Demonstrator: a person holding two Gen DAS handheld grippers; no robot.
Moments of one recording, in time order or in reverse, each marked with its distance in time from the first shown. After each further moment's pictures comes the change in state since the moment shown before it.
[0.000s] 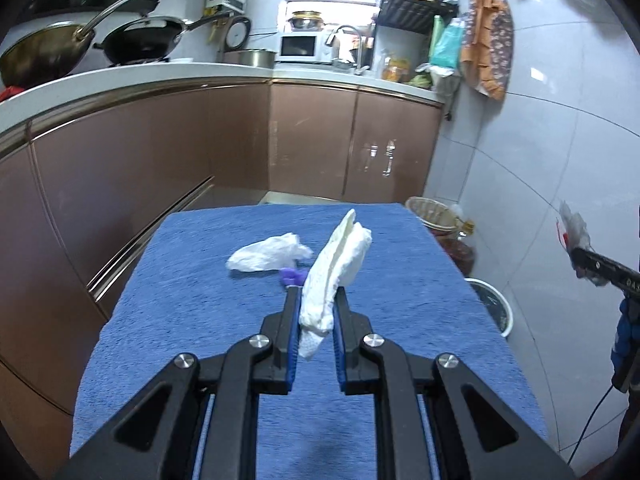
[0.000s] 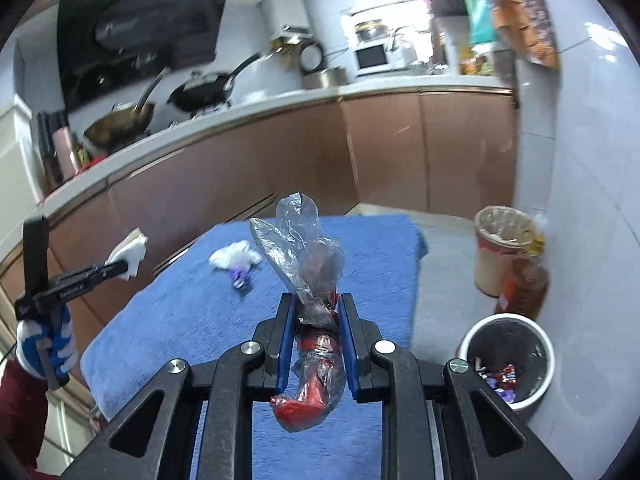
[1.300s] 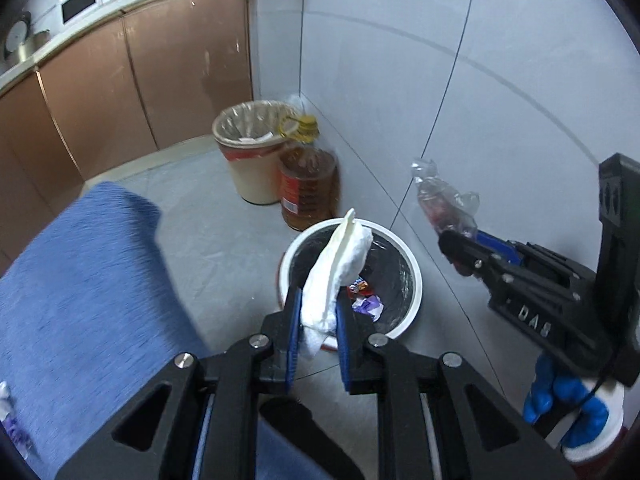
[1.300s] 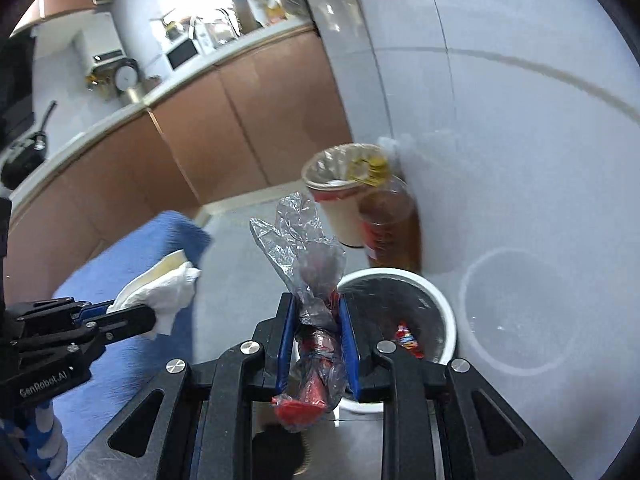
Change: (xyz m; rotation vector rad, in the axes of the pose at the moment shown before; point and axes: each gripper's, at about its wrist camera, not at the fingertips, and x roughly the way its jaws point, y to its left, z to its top) left arm 0.303 -0.375 0.025 0.382 0.386 -0.345; right arm 0.069 -0.257 -0.050 0.383 0.057 -0.404
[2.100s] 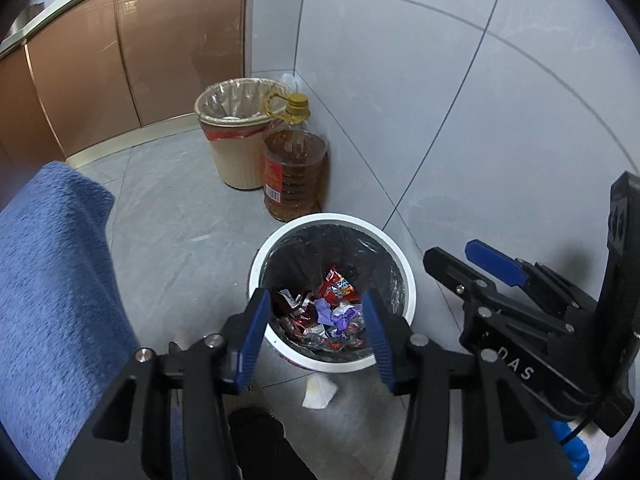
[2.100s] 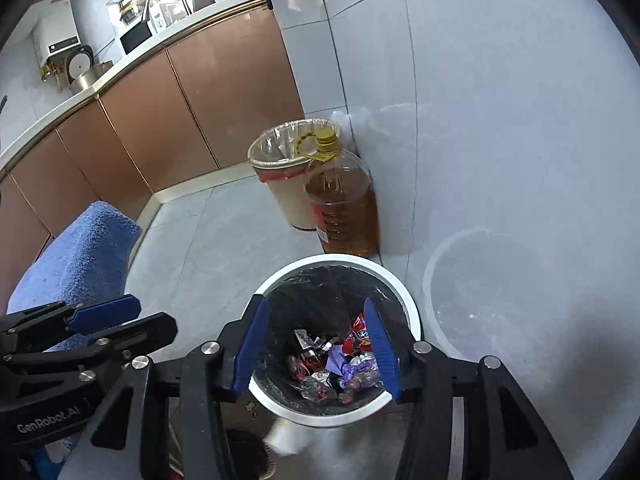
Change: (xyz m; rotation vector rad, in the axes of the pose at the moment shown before) left arm 0.052 -0.012 0.008 -0.069 0.035 -0.046; right arm 0.040 -0.031 -0.003 0.040 0.061 -0.143
